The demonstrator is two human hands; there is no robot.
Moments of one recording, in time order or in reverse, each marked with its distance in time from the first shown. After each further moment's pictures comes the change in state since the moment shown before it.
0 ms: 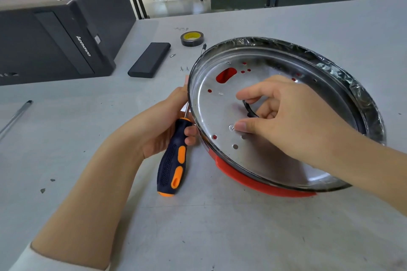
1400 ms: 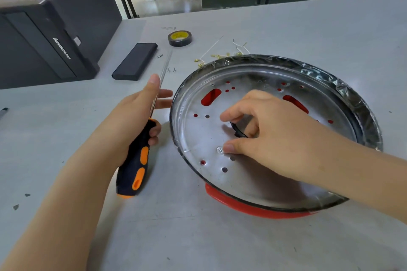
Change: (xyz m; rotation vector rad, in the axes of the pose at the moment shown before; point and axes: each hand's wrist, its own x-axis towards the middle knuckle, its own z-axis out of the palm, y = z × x) left_hand -0.004 0.004 -0.008 0.160 0.405 0.119; right_hand -0.003 0.007 0.001 -0.215 -0.177 -0.045
